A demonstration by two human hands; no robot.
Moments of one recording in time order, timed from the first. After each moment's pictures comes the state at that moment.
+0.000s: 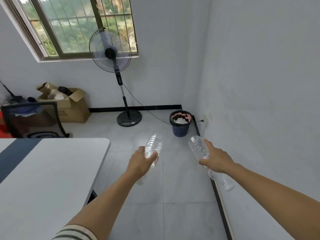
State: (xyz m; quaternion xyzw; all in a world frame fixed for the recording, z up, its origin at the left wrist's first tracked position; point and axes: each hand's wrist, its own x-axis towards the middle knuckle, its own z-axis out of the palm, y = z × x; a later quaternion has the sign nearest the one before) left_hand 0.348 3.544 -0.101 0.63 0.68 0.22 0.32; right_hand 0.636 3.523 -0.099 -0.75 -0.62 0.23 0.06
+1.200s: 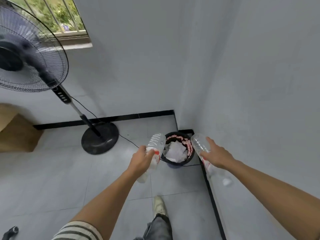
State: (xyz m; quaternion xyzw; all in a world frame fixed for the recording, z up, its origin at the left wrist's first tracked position) left_hand 0.530 4.348 -0.183 0.55 0.67 0.14 0.47; right_hand 0.817 4.309 -0.192 -0.78 -0.52 0.34 0.04
